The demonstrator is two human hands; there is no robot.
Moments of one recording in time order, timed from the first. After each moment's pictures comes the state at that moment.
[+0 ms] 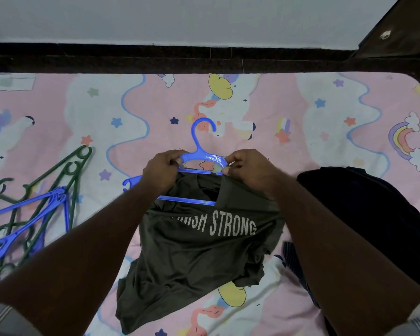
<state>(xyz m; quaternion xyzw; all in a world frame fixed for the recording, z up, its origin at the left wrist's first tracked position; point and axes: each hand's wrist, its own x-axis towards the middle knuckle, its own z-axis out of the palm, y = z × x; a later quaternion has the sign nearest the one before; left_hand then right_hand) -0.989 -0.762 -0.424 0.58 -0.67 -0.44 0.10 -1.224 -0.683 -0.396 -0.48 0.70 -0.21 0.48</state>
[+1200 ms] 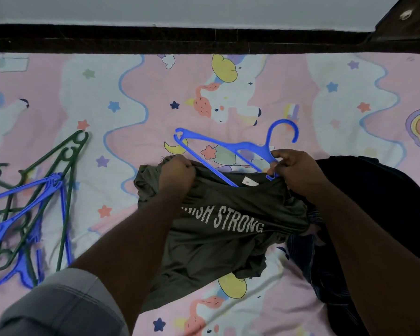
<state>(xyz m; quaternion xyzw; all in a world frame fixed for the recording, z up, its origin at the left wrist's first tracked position) -1.021 -0.724 -0.478 0.67 -0.67 -0.34 0.04 -1.287 -0.627 -0.413 -0.39 0.79 -0.23 0.42</state>
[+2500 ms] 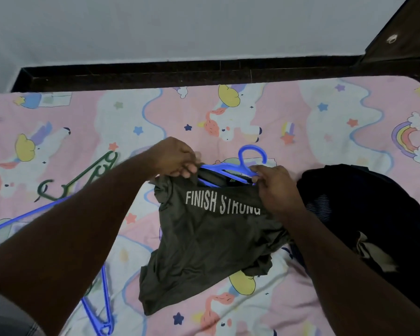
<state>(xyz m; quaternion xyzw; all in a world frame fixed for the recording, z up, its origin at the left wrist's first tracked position) -0.986 -0.770 -0.311 0.55 -0.65 -0.52 -0.04 -1.214 -0.606 -0.367 -0.55 0.78 -0.20 0.24</state>
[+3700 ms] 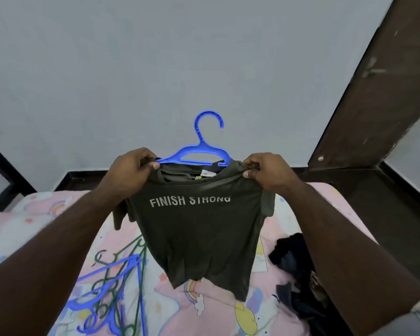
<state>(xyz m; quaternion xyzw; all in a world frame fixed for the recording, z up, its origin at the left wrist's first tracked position) -0.815 -0.708 0.042 0.49 -0.81 -0.20 0.26 -1.146 -0.603 0.035 -0.61 0.73 -0.27 0.17</state>
